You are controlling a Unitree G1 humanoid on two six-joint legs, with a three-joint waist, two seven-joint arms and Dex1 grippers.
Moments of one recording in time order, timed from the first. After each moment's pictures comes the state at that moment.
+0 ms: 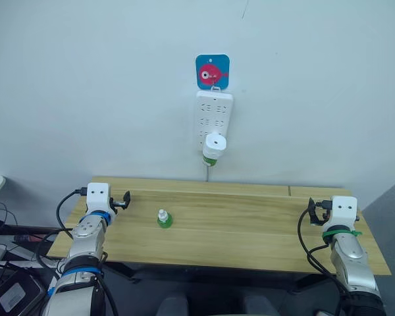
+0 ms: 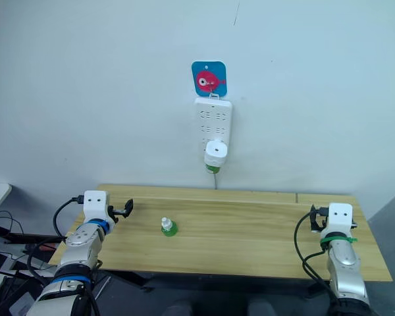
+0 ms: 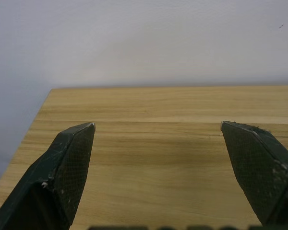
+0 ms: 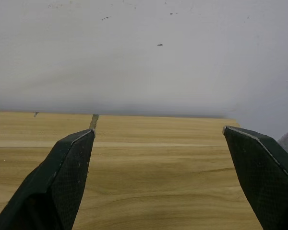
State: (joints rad) left arm -0.38 0.45 0.25 0.90 -0.11 -0.14 -0.28; right arm -0.03 -0.30 -0.25 0.28 0.07 -0.01 0.06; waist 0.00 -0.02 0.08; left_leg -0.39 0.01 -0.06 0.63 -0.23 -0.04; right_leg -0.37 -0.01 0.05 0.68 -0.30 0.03
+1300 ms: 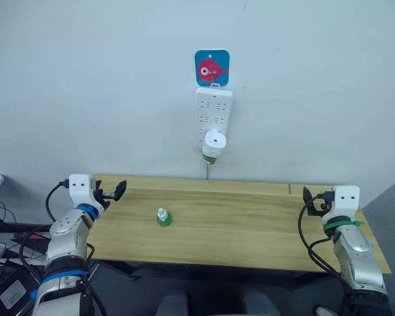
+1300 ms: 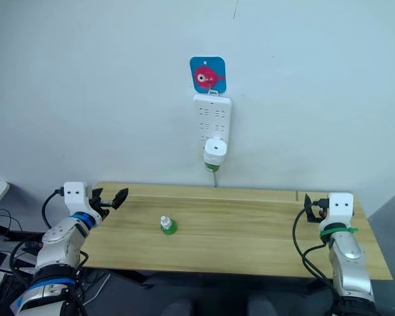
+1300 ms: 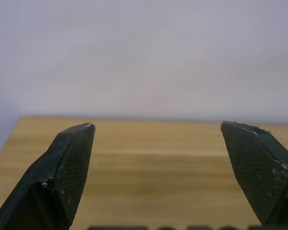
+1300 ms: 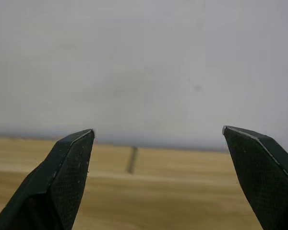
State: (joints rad) left arm -0.33 0.52 0.33 0.62 -0.32 0.04 -0.58; right arm -0.02 -0.32 -0.25 0.05 0.19 0.09 0.24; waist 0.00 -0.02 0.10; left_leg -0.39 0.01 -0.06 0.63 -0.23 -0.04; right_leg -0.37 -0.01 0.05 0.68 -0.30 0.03
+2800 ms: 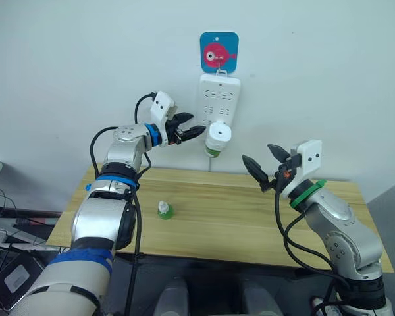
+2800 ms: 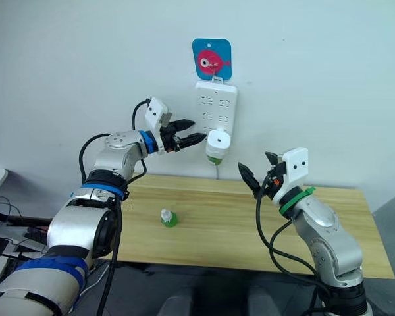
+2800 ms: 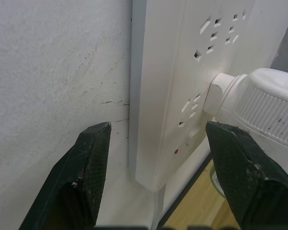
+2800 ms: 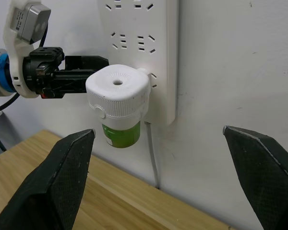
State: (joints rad) left arm -1.12 0.37 0.01 1.09 -0.15 -0.03 -0.99; right arm -0.20 -0.31 -0.03 -0.54 0.48 0.62 0.27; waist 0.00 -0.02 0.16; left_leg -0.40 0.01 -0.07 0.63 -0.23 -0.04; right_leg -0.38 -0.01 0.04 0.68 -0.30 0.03
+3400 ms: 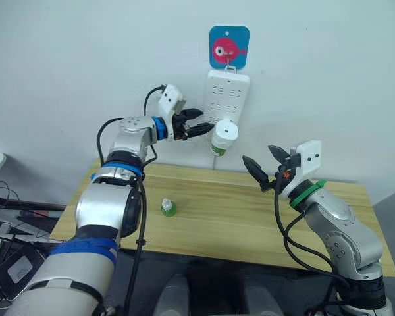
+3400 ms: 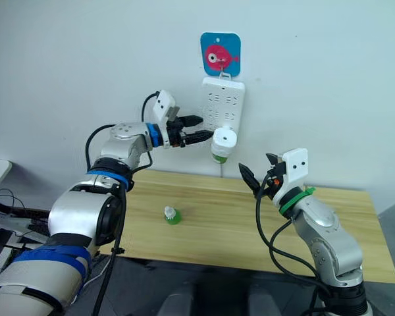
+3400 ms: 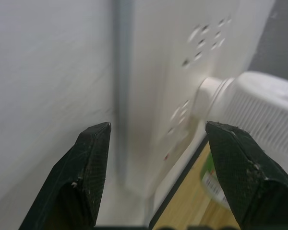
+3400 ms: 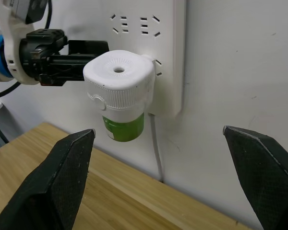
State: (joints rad) left arm -1.23 0.31 0.03 1.22 -0.11 -0.10 -1.09; right arm -0.20 -0.31 -0.03 -0.54 0.49 0.65 0.25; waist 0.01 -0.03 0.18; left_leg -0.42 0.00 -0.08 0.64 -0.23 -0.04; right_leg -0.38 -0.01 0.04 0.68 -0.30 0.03
